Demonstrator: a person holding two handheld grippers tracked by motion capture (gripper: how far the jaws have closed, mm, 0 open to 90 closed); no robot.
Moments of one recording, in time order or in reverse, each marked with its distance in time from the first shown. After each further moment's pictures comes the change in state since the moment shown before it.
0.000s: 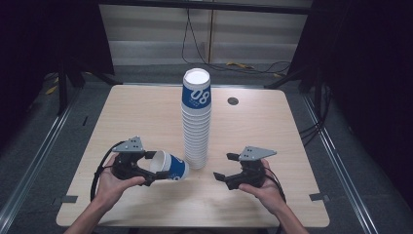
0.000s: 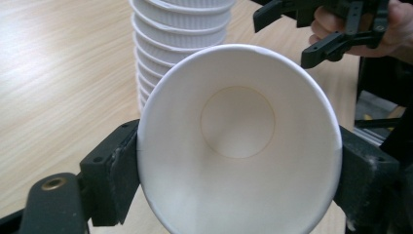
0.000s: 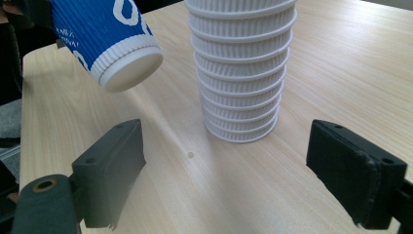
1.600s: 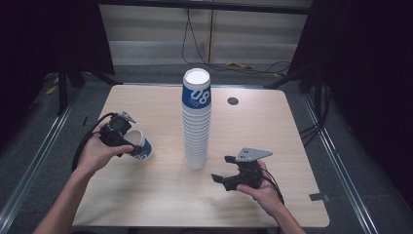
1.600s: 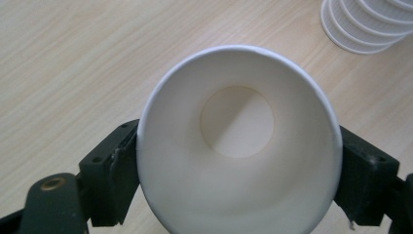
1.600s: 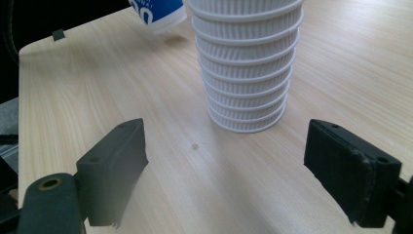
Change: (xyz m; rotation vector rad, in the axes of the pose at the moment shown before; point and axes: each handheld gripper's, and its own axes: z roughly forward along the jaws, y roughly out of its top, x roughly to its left) left arm 0.086 0.034 -0.018 0.447 0.373 -0.086; right arm 0.003 -0.005 0.008 0.036 0.001 0.026
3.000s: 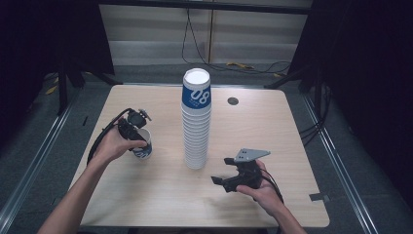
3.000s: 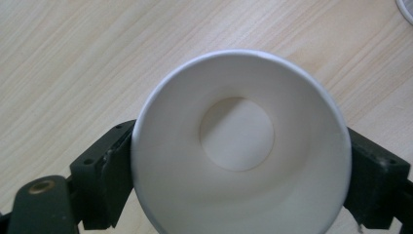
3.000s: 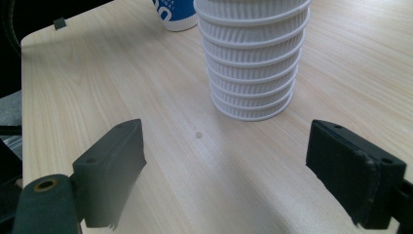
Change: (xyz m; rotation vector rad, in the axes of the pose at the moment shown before) left arm -0.003 0.035 0.040 0.221 0.083 0.022; right arm -0.001 -0.003 0.004 0.043 0.020 0.009
